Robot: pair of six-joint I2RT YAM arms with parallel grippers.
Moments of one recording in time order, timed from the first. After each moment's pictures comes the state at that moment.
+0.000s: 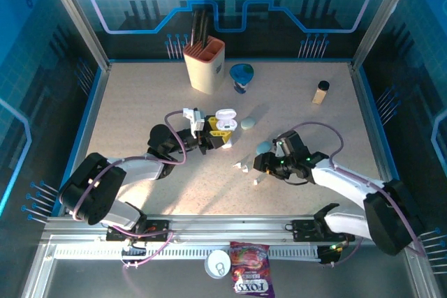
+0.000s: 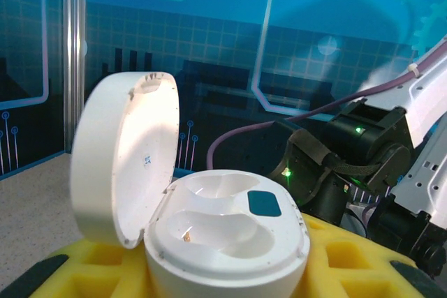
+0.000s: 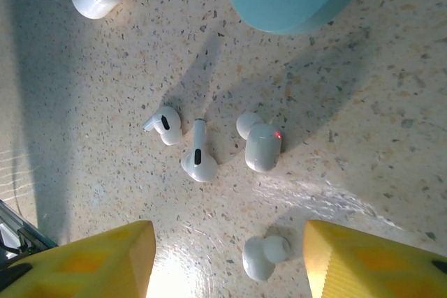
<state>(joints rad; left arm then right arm) -0.49 1.46 0.49 1.28 0.79 -0.35 0.51 1.22 0.52 -0.28 -0.37 0.82</state>
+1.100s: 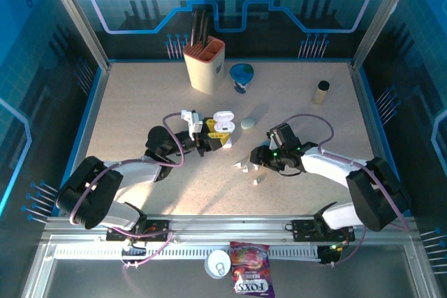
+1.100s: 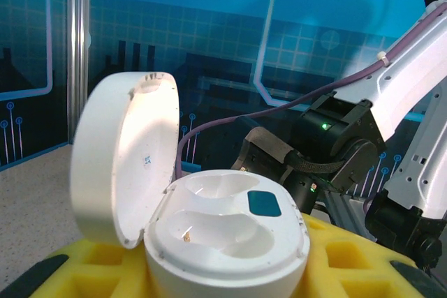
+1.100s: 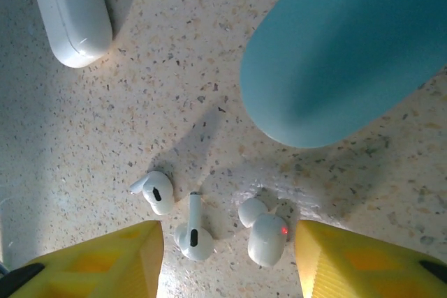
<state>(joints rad) -0.48 1.42 0.46 1.25 0.79 -0.35 0.50 1.40 0.61 -0.23 -0.32 0.76</state>
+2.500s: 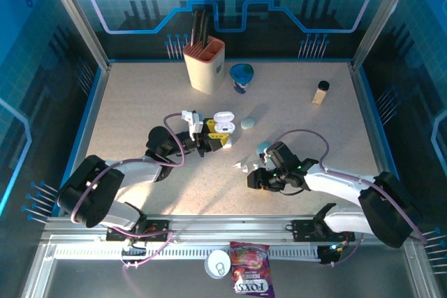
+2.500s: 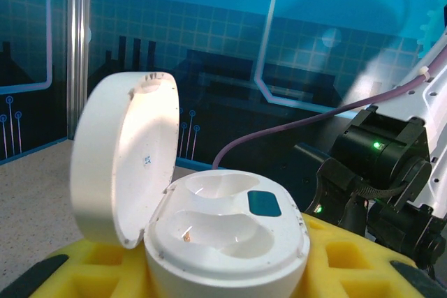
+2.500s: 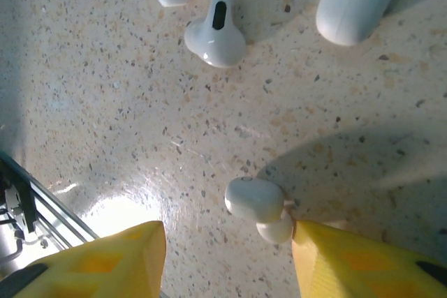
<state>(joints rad) -0.48 1.44 0.45 1.26 0.78 -0.35 0.67 1.23 0.45 -0.27 -0.42 0.76</state>
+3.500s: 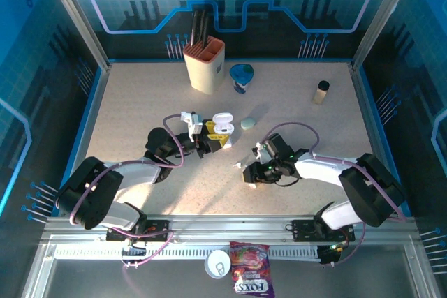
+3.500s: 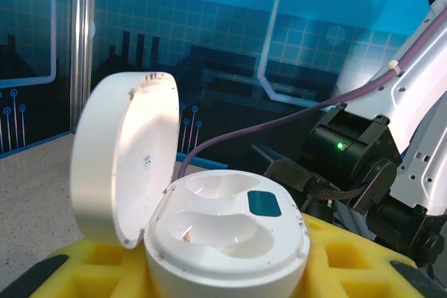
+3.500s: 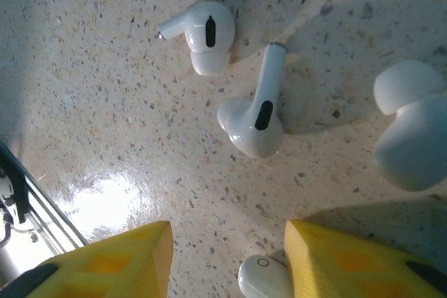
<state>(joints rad) -0.48 1.42 0.44 1.25 0.78 -0.35 0.61 1.43 0.55 -0.22 -0.51 0.58</state>
